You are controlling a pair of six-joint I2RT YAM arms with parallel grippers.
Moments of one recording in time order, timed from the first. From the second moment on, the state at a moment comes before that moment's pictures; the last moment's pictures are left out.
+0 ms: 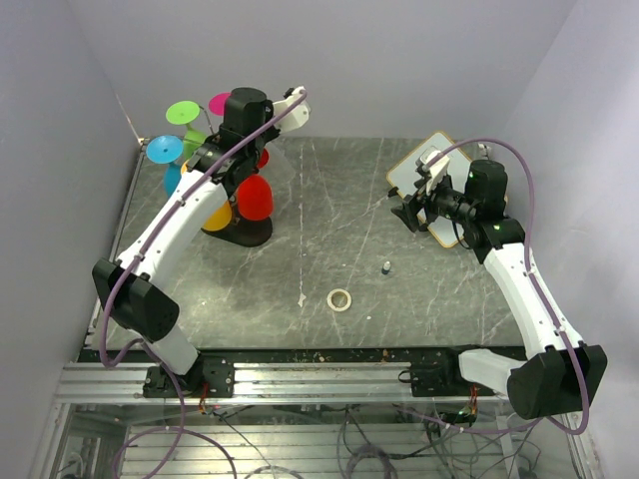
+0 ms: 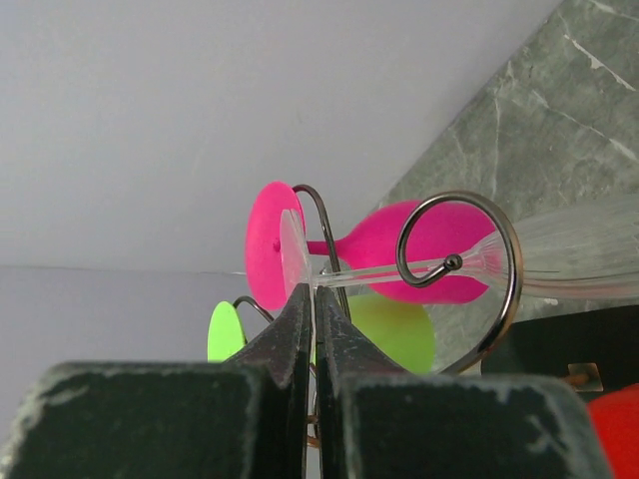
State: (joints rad) left arm -0.50 1.63 1.75 -0.41 -0.42 0.88; right arm 0.13 1.16 1.06 -0.31 -0.59 -0.46
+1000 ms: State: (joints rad) left arm -0.50 1.58 1.75 -0.52 -0.30 0.89; right arm 0.13 1.16 1.05 -0.31 -0.59 -0.47
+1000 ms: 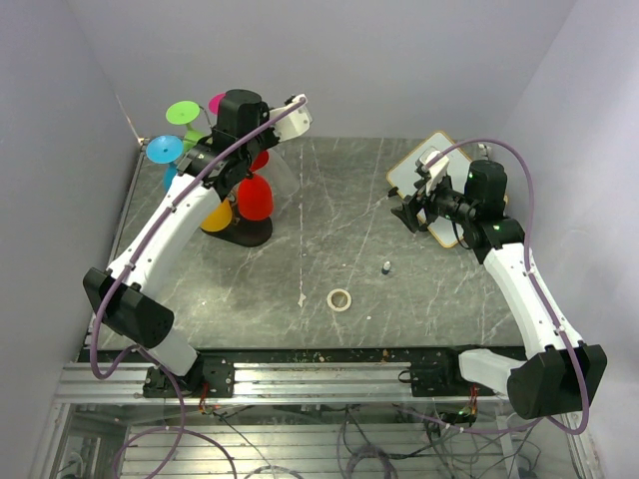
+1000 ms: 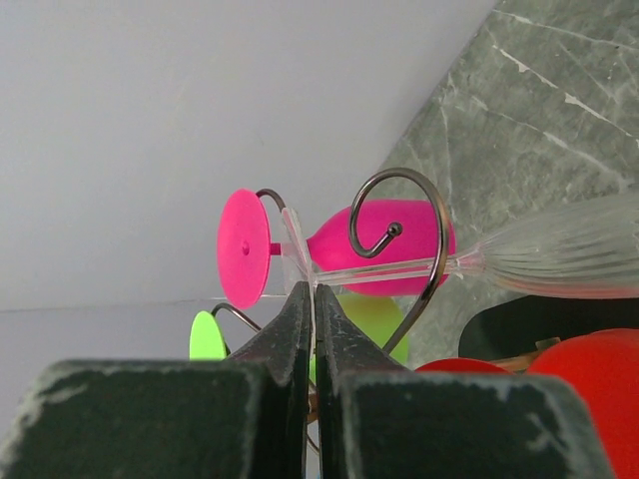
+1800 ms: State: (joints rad) left arm -0.53 1.58 1.75 -0.48 -0.23 0.88; right arm 0.13 1.16 1.05 -0.31 -0.59 -0.47
